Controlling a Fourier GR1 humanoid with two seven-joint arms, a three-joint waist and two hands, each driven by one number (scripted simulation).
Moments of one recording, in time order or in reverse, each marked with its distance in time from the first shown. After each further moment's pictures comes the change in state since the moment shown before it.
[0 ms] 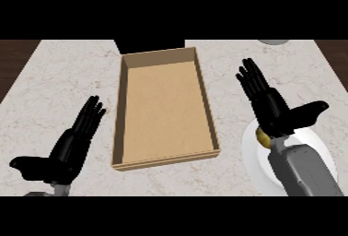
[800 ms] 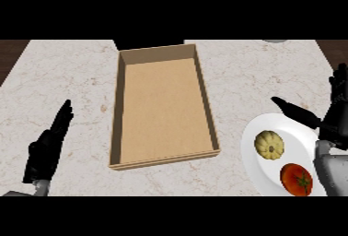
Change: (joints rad) left arm 0.009 0.113 0.053 0.133 -0.210 0.127 0.100; right arm 0.103 -0.113 -0.243 0.069 0.352 -0.525 -0.101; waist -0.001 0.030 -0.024
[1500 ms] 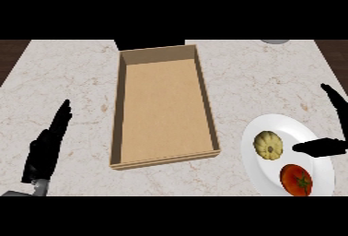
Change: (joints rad) left arm 0.000 -0.003 0.014 0.002 -0.024 -0.007 0.019; right arm 0.112 -0.404 0.249 -0.171 0.237 0.422 0.563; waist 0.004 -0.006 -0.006
